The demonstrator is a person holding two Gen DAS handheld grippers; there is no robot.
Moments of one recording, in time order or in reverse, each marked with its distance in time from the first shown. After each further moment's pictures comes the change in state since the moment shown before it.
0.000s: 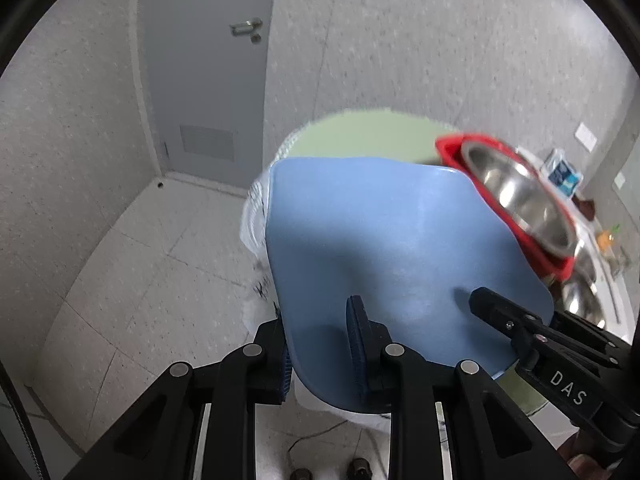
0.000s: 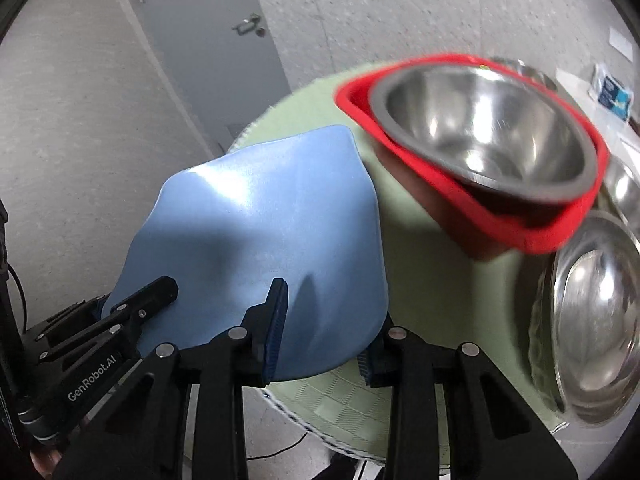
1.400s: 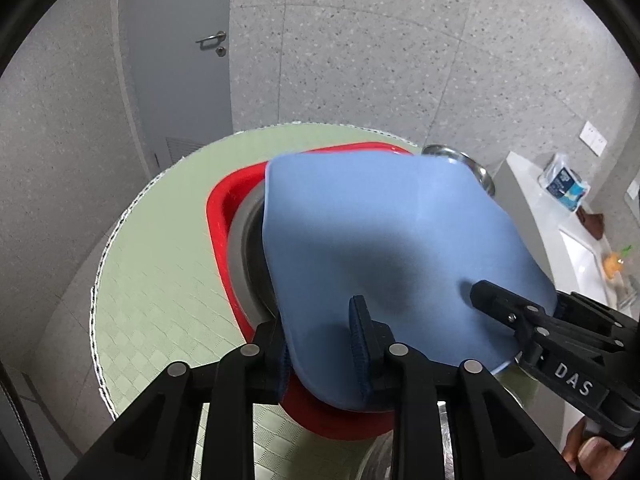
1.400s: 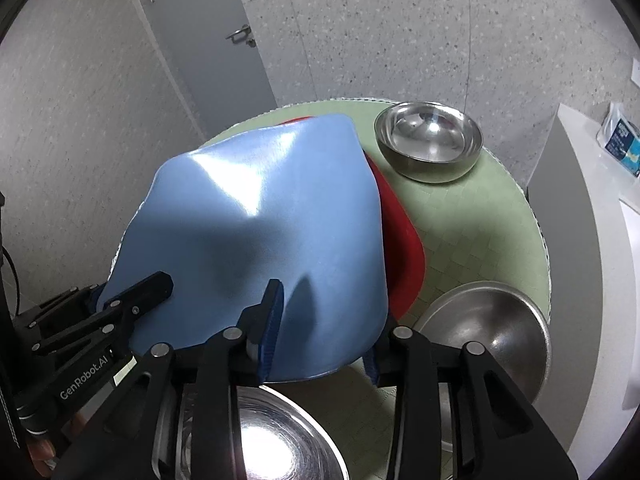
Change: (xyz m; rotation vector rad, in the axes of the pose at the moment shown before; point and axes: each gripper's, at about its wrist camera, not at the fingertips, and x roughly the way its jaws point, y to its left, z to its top) left arm 0.109 -0.284 0.076 -0.009 0.001 0.078; right arm -0.027 -0.217 0.097 -0.116 0.036 0.044
